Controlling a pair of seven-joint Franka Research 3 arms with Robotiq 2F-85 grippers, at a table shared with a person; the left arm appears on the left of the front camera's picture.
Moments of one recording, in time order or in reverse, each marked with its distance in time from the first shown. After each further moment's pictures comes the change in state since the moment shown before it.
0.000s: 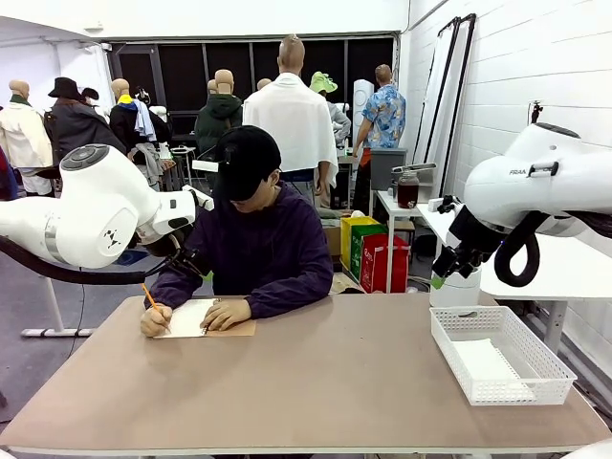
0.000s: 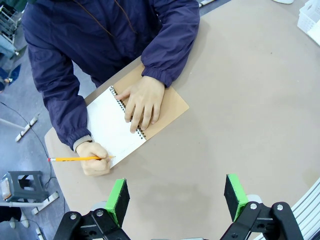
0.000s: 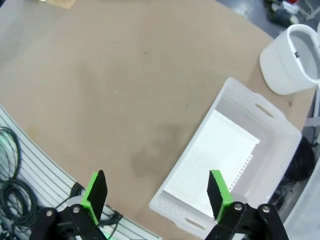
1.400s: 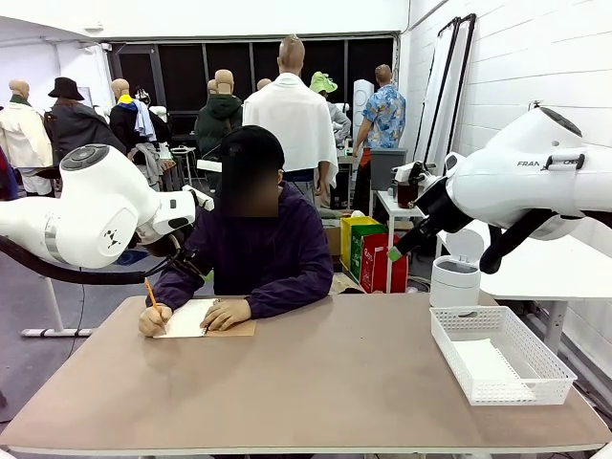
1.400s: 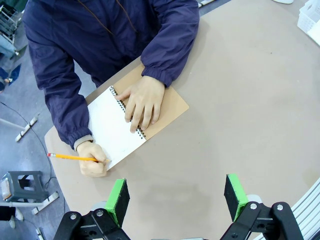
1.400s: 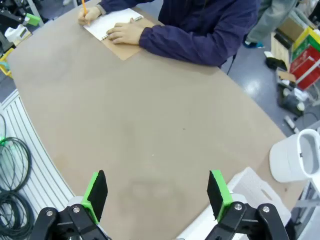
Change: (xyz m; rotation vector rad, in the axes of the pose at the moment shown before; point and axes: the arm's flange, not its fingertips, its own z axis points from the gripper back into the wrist) left arm 0.000 0.000 0.000 0.000 0.000 0.000; right arm 0.033 0.079 0.034 0.064 -0.299 0.260
